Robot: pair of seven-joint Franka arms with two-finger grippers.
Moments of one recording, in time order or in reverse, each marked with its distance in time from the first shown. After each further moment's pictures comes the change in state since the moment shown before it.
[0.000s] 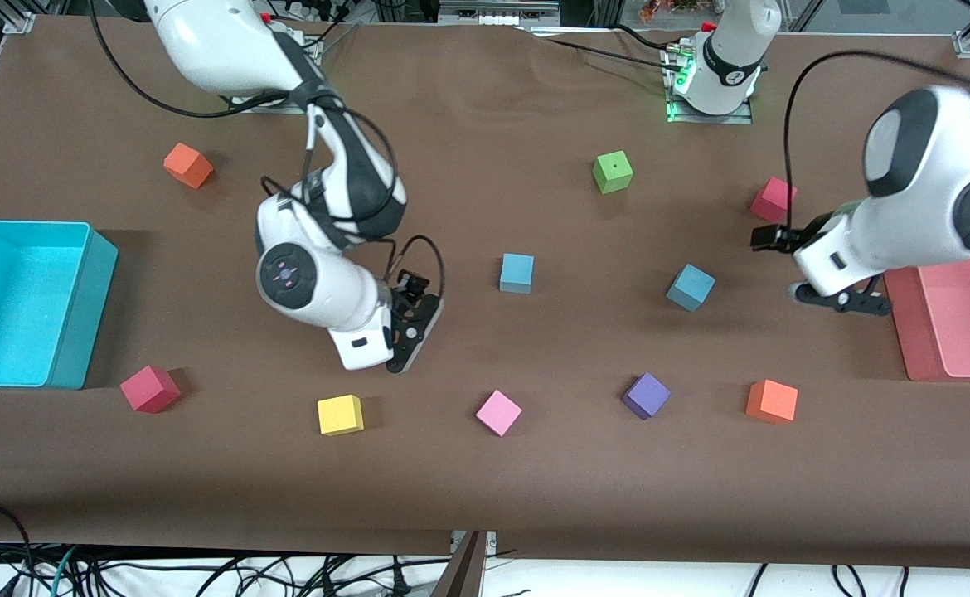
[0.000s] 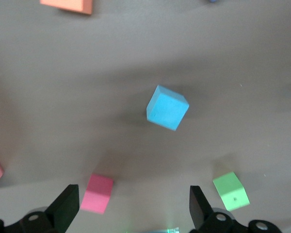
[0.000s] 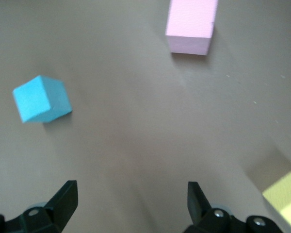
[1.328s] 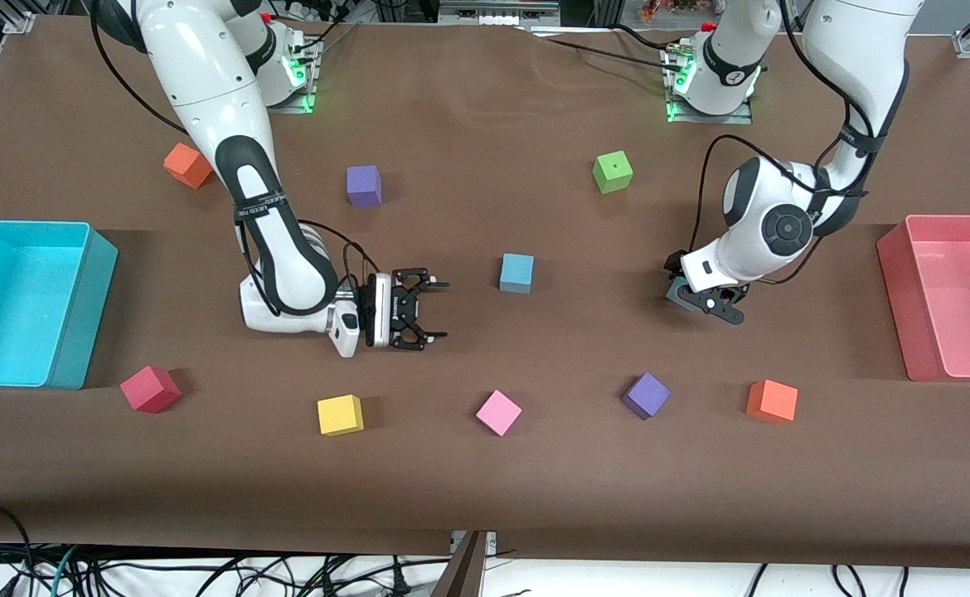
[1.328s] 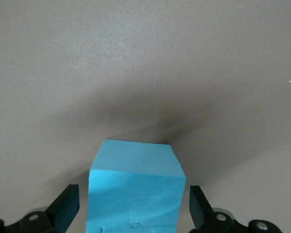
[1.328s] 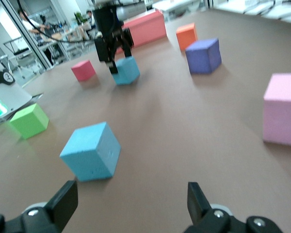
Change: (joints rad) left arm -0.042 0.112 -0.054 -0.521 0.002 0.832 0.206; right arm -0.066 0.069 0.022 -0.413 1.160 0.101 -1.250
